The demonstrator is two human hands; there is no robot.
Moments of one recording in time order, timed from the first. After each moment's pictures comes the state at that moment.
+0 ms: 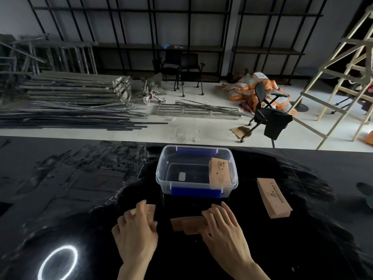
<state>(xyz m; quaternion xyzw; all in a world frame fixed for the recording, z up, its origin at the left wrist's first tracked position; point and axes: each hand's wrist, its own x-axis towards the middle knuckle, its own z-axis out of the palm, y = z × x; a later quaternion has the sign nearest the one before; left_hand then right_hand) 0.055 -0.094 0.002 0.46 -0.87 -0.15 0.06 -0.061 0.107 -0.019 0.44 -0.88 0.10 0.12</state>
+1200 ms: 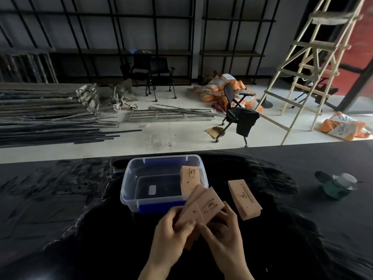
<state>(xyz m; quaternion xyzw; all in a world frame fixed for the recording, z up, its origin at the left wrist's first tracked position) -0.113 0.075 0.045 0.18 -0.76 -0.62 -0.01 -0.137 0.229 0.018 0.00 -0.75 0.66 -0.02</state>
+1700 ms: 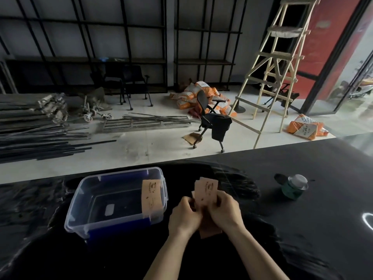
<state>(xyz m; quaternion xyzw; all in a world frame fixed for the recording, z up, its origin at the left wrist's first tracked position) -0.178 0.101 0.043 0.25 -0.85 -0.46 -0.08 -0.217 0.225 0.035 -0.01 -0.92 0.40 -0.04</state>
